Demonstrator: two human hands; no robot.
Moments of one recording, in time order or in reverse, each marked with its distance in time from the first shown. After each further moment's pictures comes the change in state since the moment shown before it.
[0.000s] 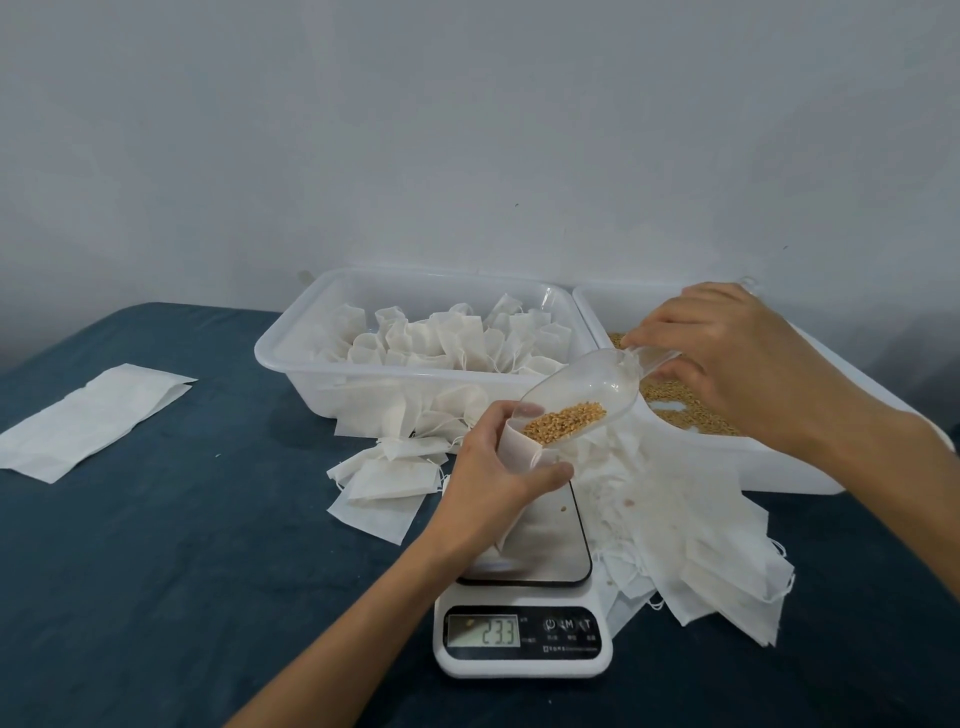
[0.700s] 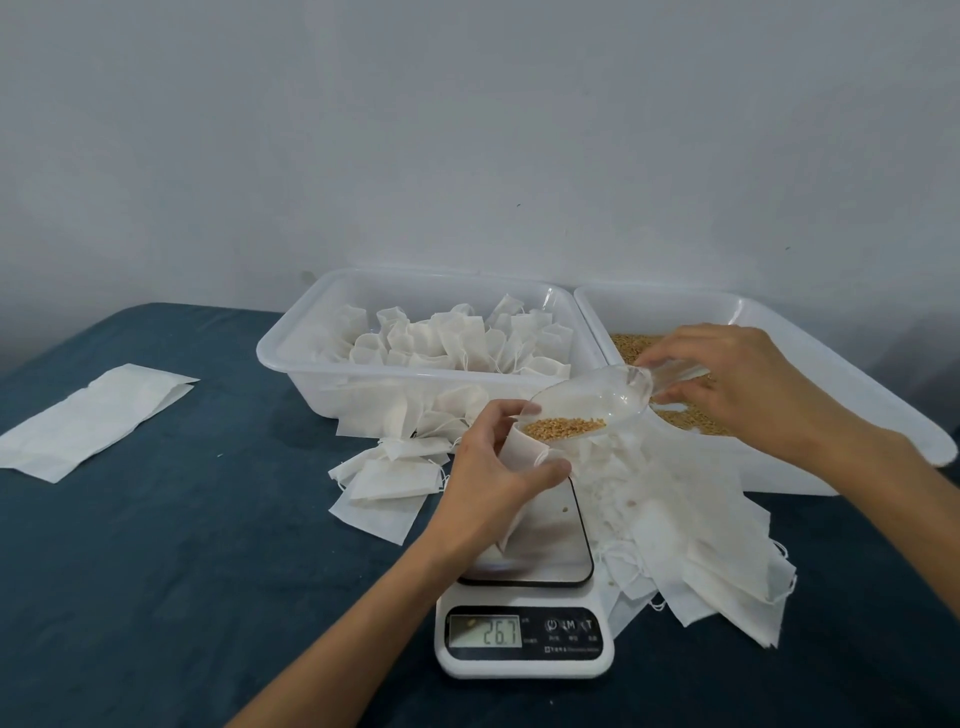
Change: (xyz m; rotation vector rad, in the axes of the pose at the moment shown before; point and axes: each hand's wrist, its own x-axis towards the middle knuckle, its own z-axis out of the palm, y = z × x) left_hand 0.000 0.002 0.001 -0.085 0.012 -0.018; right_hand -0.019 0.014 0.022 0.396 -0.101 0.308
